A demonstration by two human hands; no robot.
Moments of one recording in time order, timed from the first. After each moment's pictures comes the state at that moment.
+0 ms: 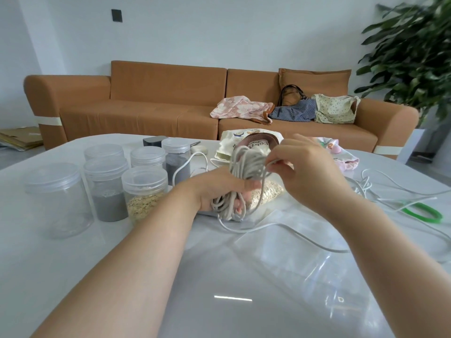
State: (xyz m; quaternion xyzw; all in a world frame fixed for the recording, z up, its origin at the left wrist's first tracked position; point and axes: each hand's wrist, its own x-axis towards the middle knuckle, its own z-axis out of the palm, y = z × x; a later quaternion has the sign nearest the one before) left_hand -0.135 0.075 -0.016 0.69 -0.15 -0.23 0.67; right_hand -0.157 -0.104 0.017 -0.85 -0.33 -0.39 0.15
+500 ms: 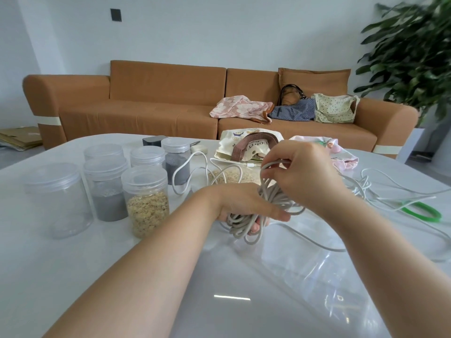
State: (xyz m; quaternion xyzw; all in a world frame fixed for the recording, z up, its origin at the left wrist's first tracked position) left_hand -0.151 0.046 -0.017 0.82 -0.18 -0.26 0.48; right_hand -0.171 -0.092 0.020 -0.87 -0.25 -0.31 0.28
